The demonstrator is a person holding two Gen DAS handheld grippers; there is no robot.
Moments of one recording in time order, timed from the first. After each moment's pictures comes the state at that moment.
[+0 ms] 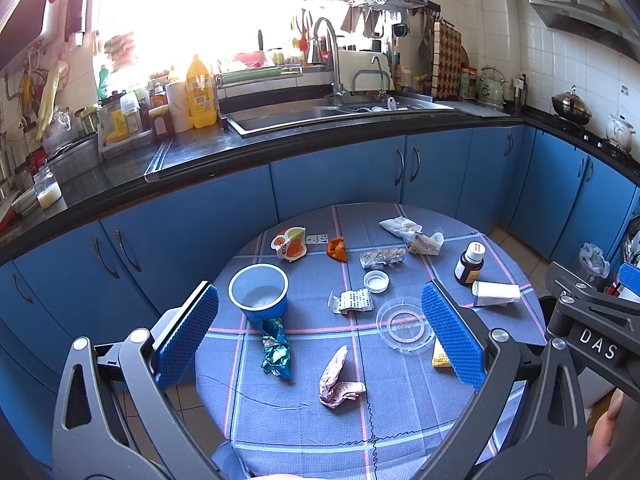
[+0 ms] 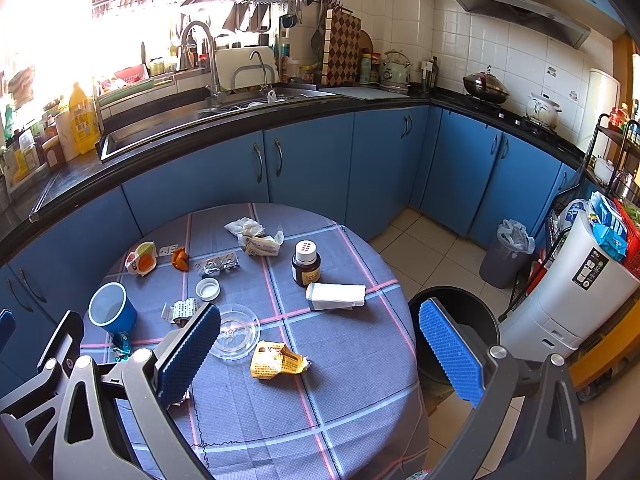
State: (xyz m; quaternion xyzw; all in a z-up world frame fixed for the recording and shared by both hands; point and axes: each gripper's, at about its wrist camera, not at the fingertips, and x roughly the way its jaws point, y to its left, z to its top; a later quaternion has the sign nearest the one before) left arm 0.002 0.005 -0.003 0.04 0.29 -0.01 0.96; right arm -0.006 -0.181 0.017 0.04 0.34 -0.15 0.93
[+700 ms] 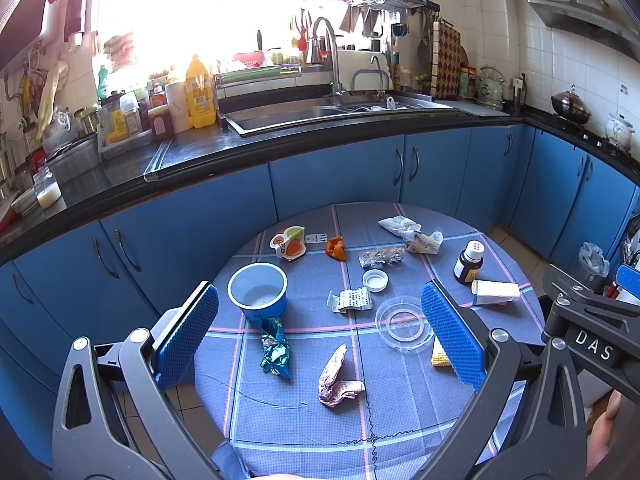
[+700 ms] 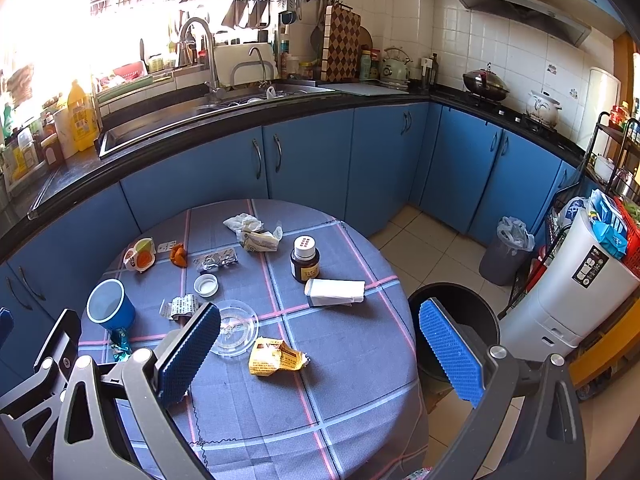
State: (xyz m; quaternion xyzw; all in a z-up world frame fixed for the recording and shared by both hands) left arm 0.001 0.003 0.000 0.04 0.29 -0.01 0.96; right arm -0.006 -0.181 0.018 0.05 0.34 -0.15 0.93
